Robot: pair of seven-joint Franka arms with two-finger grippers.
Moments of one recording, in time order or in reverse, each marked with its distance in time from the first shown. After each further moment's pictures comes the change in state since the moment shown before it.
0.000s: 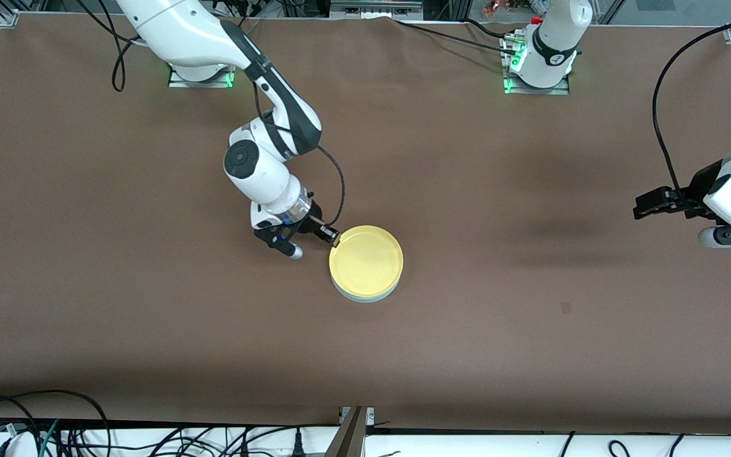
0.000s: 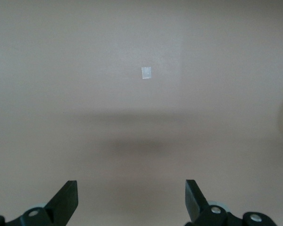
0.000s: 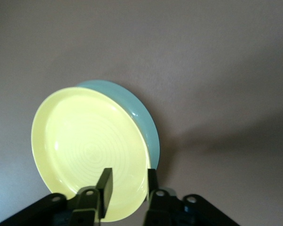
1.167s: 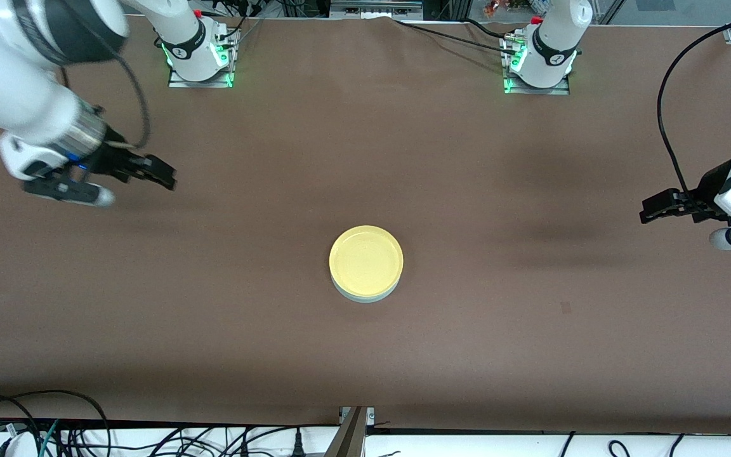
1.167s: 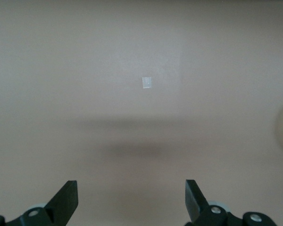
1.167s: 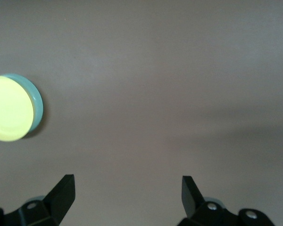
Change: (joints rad) left arm 0.003 0.013 0.001 0.042 0.000 0.005 -0.001; right arm -0.011 -0.568 -0.449 0.037 -0.167 -0.912 -0.667
